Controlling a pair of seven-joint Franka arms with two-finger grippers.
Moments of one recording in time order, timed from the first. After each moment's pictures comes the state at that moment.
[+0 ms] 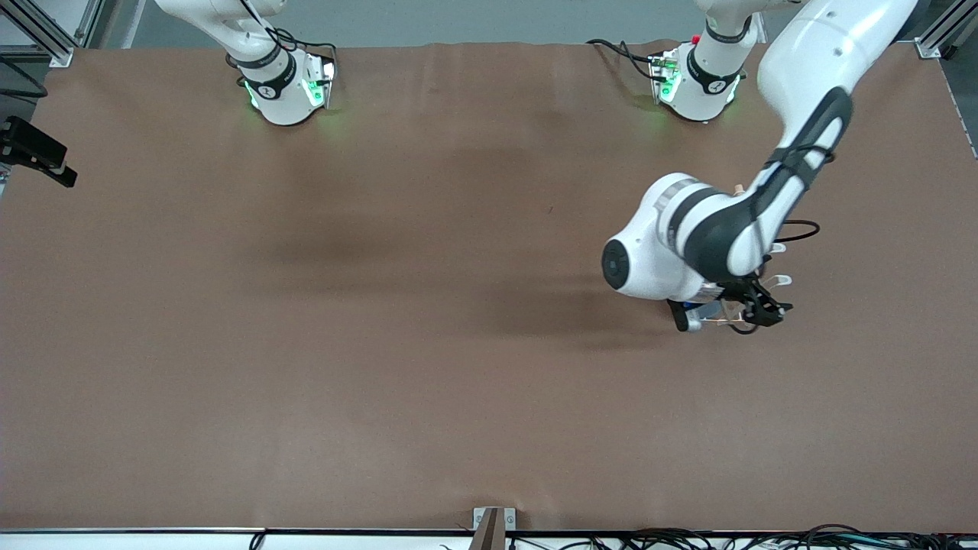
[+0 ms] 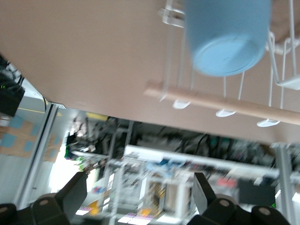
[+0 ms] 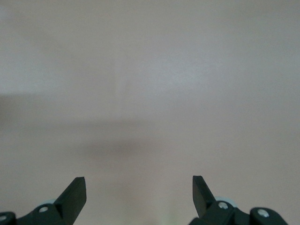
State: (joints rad) left arm 0.11 0.67 -0.78 -1.46 1.17 1.17 0.53; right arm 0.00 0.01 -0.06 -1.39 -0.01 1.42 -0.03
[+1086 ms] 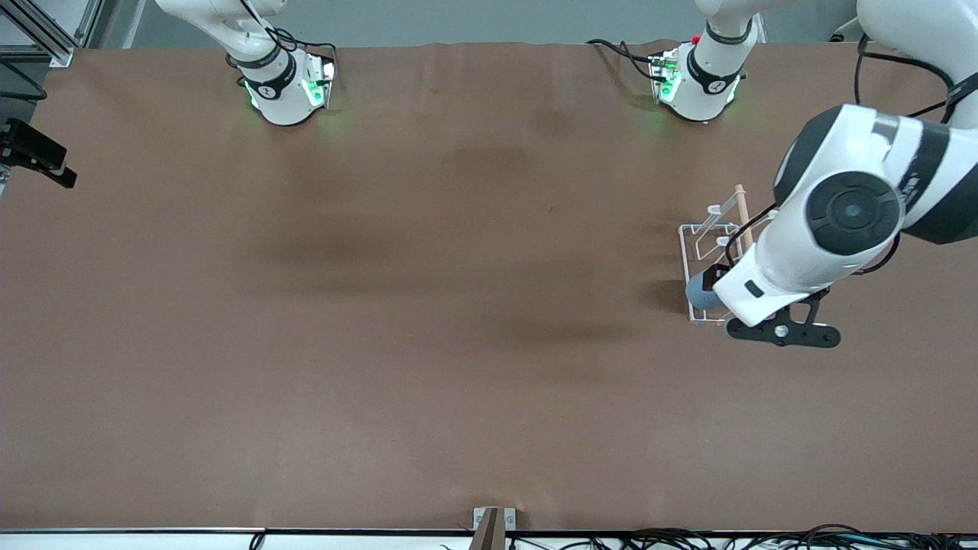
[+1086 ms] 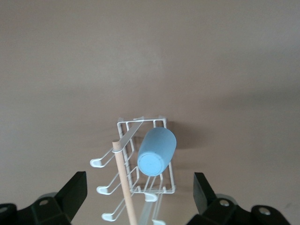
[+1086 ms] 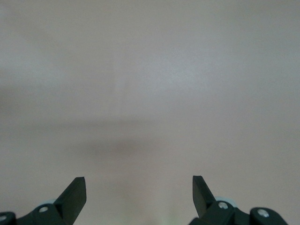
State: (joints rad) left arm 0.28 0.54 -0.81 -1.25 0.52 1.48 -0.34; right arm 0.00 0.01 -0.06 -1.40 -0.01 1.42 -0.03
